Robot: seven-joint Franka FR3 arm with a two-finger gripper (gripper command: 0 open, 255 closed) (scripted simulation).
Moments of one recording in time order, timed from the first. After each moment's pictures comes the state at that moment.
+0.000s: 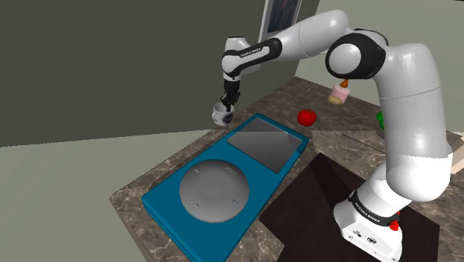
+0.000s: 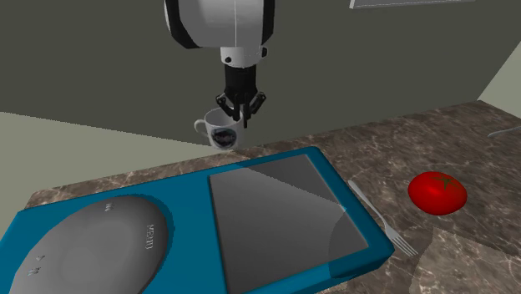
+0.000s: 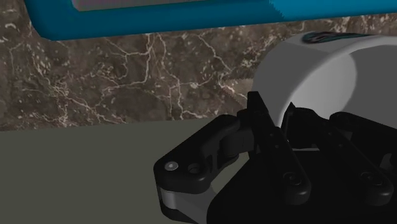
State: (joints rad) arm -0.03 0.67 0.03 -1.47 0.03 2.06 -0.13
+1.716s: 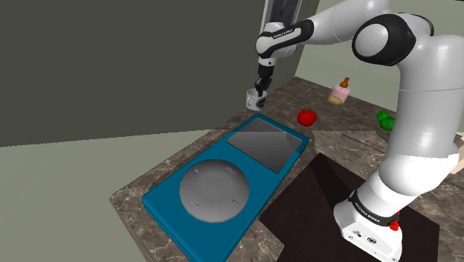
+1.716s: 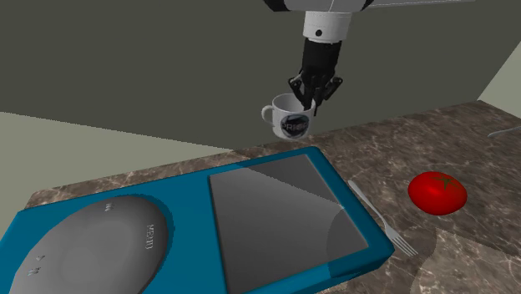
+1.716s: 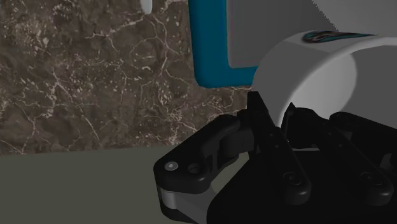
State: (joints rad) arm -0.23 0.48 -0.04 -1.61 0.05 2.01 -0.39
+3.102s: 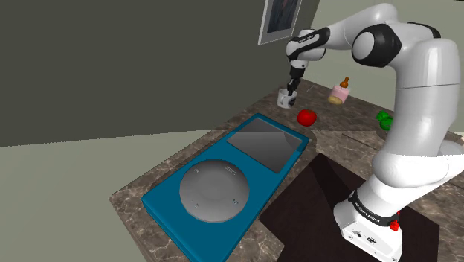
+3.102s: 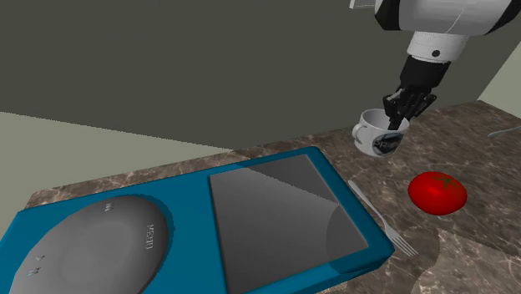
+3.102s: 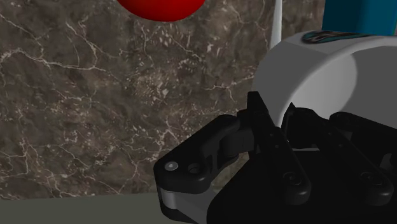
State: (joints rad) arm -0.49 0.58 -0.13 -1.53 0.07 2.01 -0.73
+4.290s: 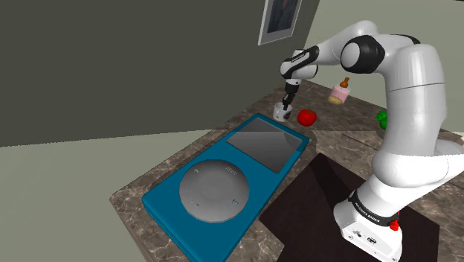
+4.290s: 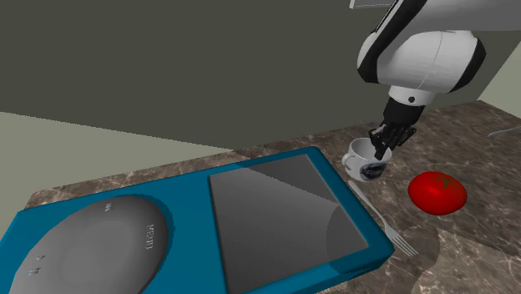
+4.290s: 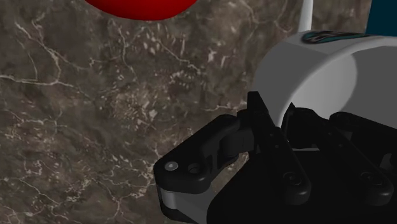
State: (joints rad) arm -0.49 0.70 -0.12 -1.57 0.09 2.18 -0.74
